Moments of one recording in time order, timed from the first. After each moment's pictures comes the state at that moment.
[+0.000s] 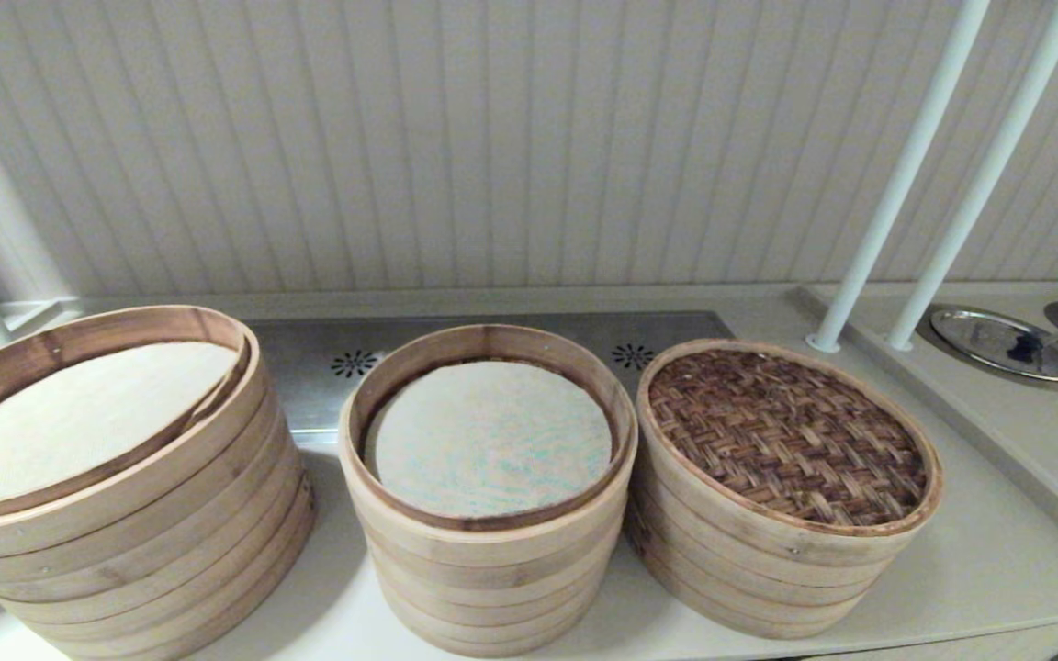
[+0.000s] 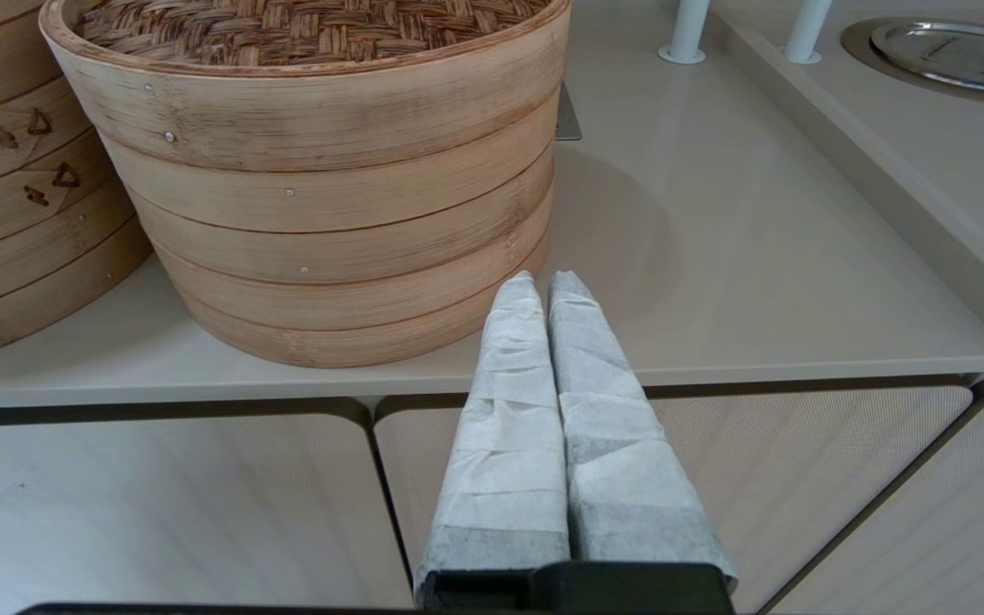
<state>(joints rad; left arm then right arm) -0.01 0.00 -0.01 0.00 0.00 -0.01 0.00 0.00 0.00 0.00 -0.01 0.02</state>
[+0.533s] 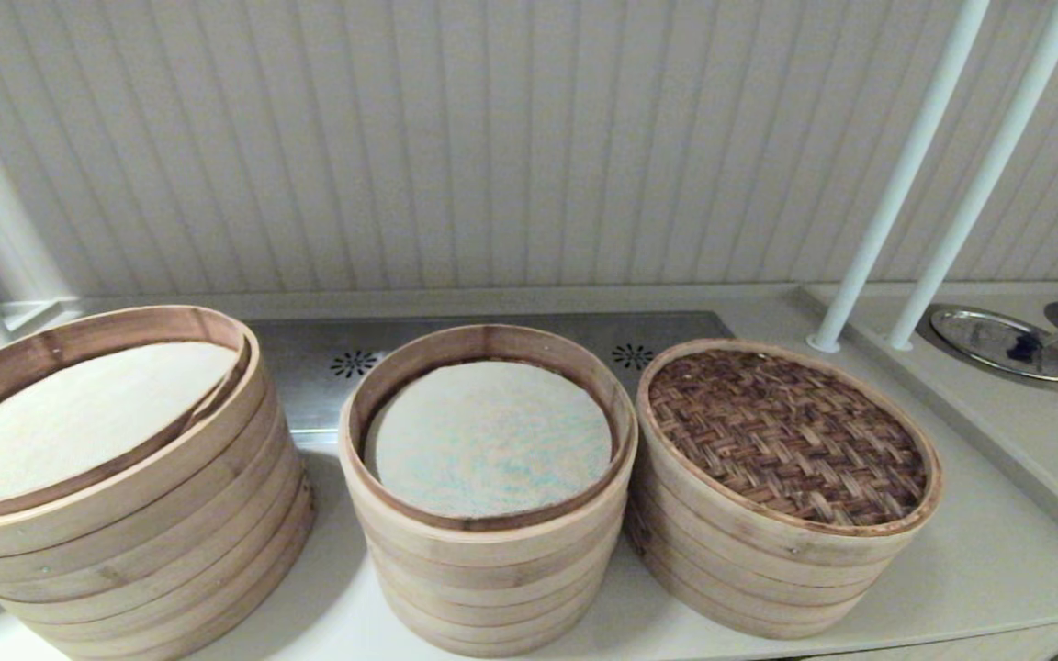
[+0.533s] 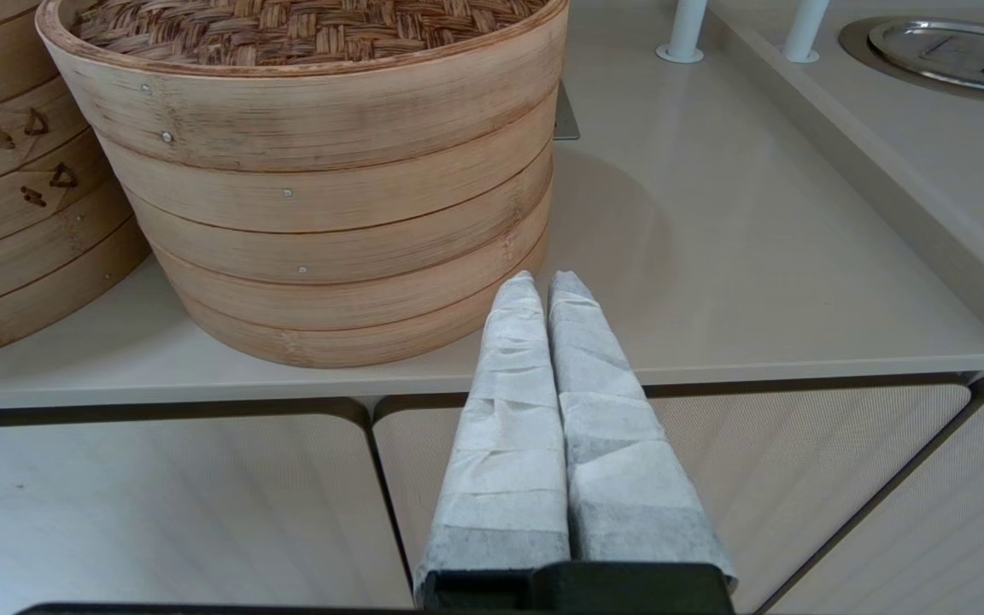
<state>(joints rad) -0.01 0.00 -0.01 0.00 0.00 -0.01 0.00 0.00 0.00 0.01 -0.01 0.02</state>
